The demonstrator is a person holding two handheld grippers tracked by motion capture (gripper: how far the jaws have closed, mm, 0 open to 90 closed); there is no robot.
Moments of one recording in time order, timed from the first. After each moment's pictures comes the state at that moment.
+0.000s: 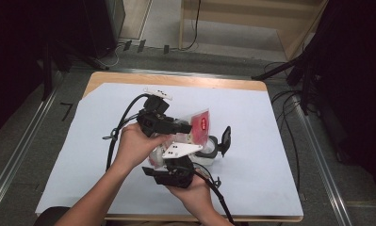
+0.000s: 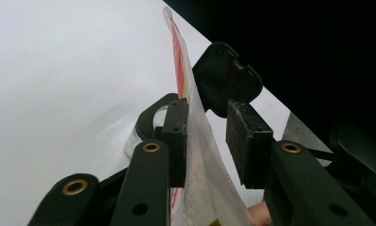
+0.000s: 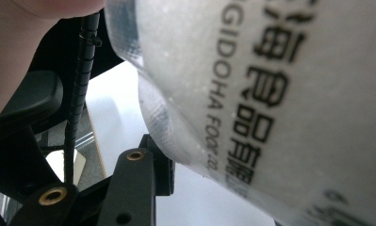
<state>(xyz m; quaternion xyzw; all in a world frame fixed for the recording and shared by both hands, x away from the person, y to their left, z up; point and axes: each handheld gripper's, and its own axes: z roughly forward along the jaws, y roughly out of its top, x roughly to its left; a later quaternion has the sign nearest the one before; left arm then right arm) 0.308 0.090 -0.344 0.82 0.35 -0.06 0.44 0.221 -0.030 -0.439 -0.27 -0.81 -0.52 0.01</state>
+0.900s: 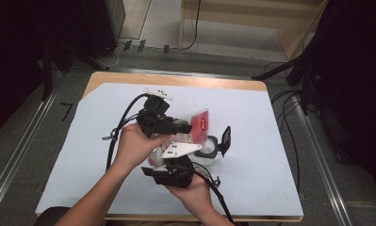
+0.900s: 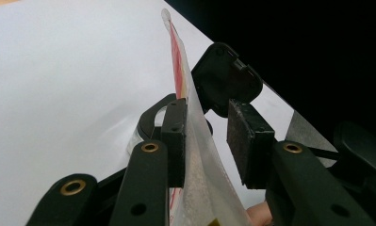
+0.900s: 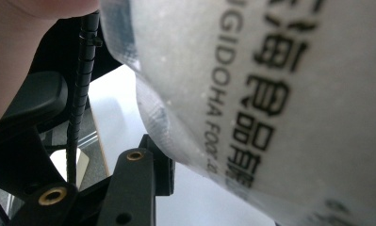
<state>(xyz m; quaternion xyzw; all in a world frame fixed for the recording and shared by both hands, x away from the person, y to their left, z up) 0.304 0.088 -0.339 0.83 0.35 -0.05 0.44 0.222 -0.029 -0.437 -0.27 -0.81 -0.52 0.01</state>
